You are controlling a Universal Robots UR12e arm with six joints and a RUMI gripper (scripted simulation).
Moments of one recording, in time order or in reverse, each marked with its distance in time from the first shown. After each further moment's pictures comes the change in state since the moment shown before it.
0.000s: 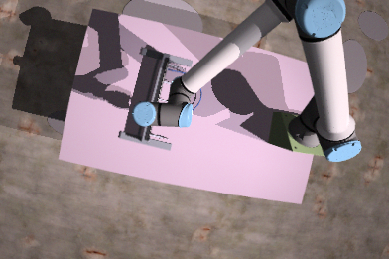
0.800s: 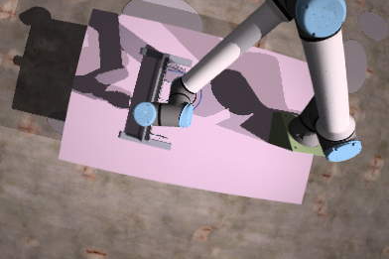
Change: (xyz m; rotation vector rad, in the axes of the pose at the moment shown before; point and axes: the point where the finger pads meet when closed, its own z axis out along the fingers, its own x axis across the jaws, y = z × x) arm 0.000 0.000 0.000 0.003 -0.001 0.003
